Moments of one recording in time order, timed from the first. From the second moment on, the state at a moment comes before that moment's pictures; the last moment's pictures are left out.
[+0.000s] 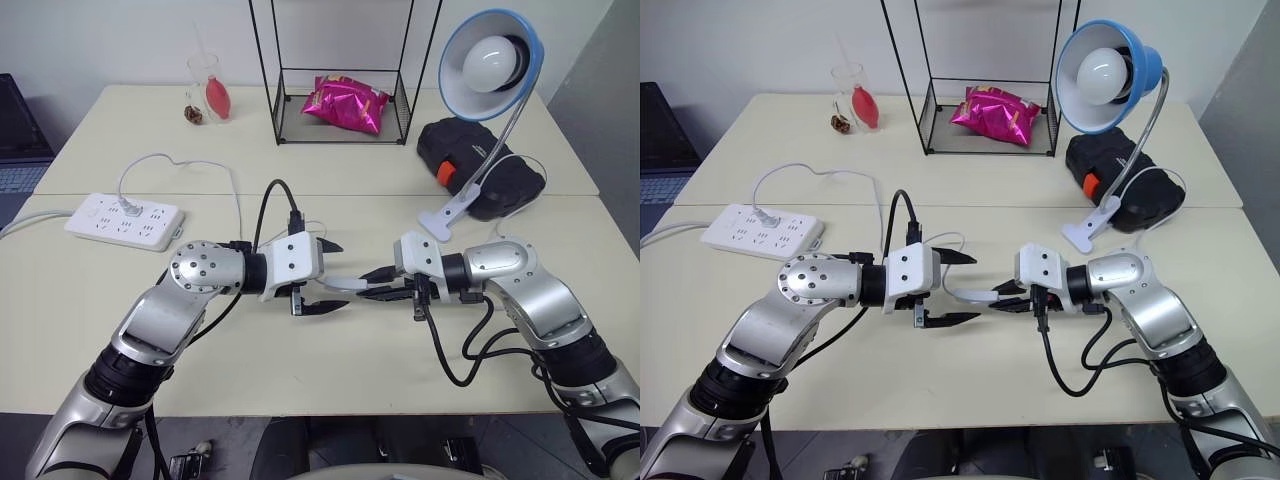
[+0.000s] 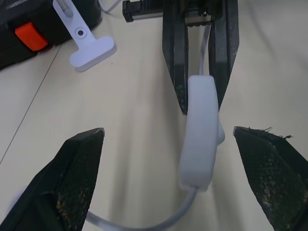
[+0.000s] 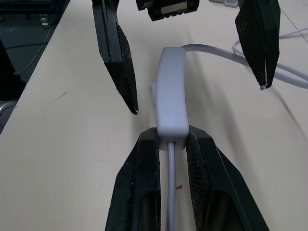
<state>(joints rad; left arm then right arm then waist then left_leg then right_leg) -0.45 0.72 -0.28 -0.35 -0.21 0.38 -1.02 -0.50 -0.60 0.31 -0.25 0.23 0.43 1.17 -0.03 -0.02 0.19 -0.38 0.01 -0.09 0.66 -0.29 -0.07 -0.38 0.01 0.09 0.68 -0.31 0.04</state>
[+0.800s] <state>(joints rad) -0.40 0.69 -0.31 -0.39 -0.20 0.41 -1.04 -0.50 -0.61 0.31 -0.27 0.26 0.45 1.16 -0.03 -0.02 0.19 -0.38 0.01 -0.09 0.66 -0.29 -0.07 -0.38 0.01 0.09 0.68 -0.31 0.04</state>
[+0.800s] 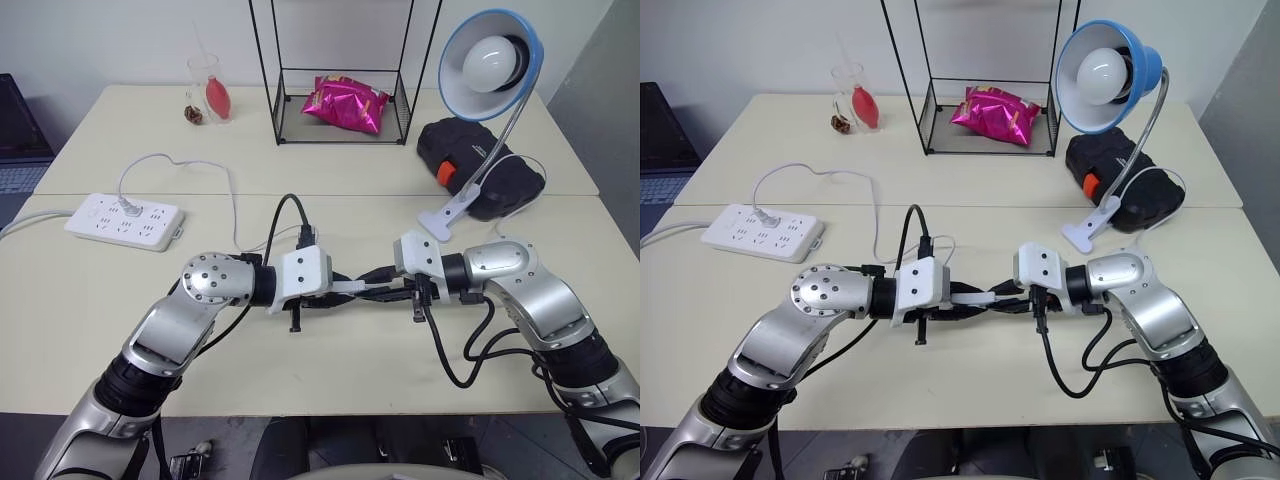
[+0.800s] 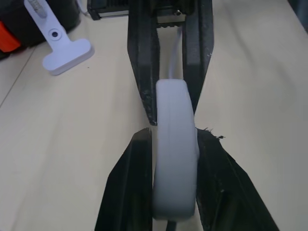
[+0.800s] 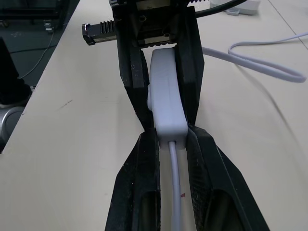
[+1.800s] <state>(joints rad) -0.39 0.70 -0.27 -0.37 -0.23 0.34 -1.03 -0.51 -0.60 0.31 -0.27 0.28 0.45 1.16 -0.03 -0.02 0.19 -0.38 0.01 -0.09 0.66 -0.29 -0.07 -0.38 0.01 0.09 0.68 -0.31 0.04</state>
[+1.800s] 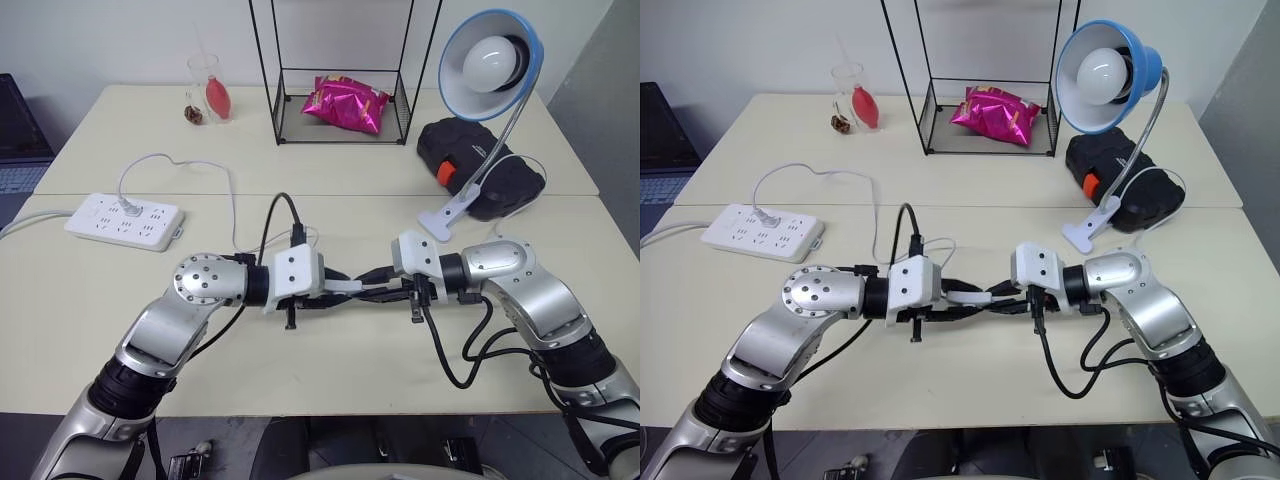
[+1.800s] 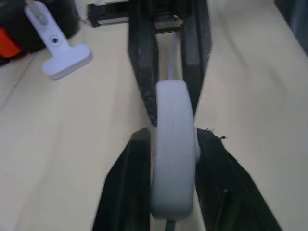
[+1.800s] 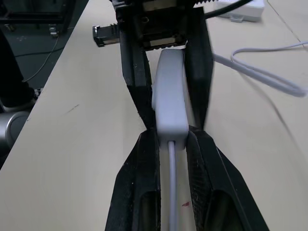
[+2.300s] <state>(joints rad) -0.47 0.77 -0.26 -0.41 -0.24 0.40 -1.10 -0.51 -0.60 0.31 -0.27 0.30 0.45 1.15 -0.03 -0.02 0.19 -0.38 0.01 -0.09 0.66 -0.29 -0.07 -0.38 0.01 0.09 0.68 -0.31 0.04</state>
